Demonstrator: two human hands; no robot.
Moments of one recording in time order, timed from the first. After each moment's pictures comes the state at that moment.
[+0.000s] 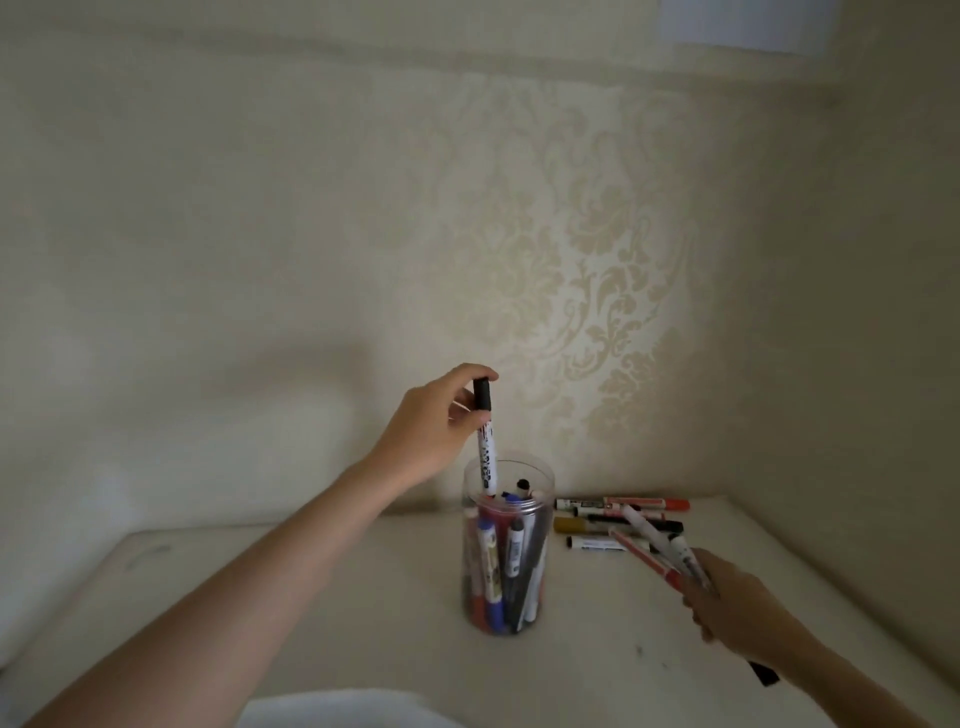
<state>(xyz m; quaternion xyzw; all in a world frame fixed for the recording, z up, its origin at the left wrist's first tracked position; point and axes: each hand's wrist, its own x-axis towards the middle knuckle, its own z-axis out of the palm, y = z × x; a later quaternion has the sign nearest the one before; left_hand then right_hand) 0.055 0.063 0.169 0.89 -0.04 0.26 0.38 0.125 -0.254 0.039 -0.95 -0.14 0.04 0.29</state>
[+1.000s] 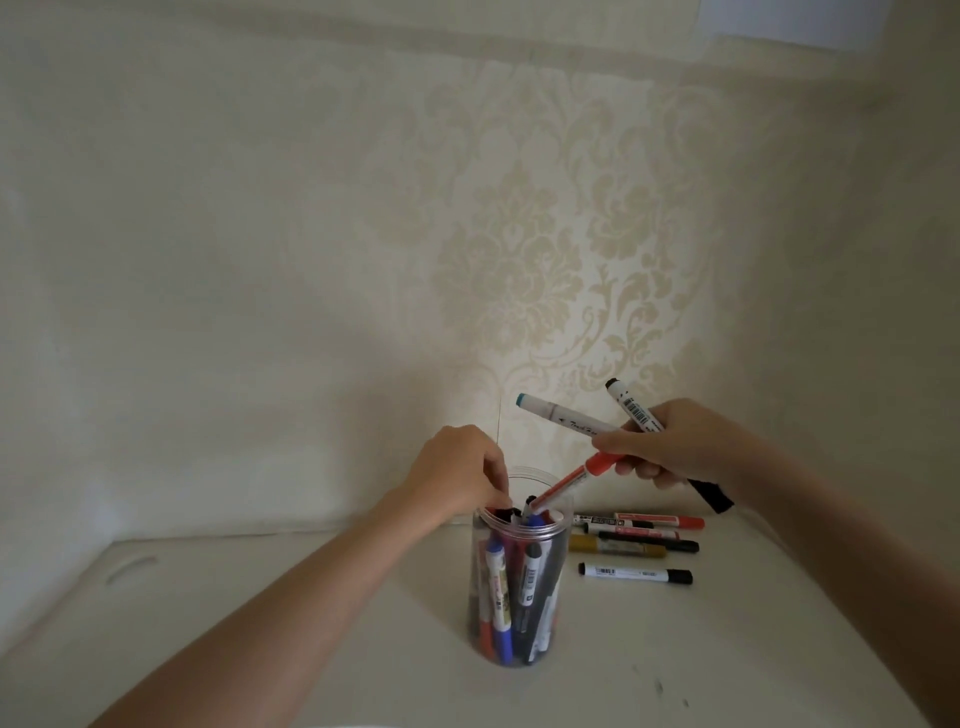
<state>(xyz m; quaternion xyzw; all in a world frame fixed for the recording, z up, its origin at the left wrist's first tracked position) 0.088 0.067 0.137 0.96 0.01 0.13 0.25 0.122 -0.160 0.210 -0.88 -0.21 0.11 0.41</state>
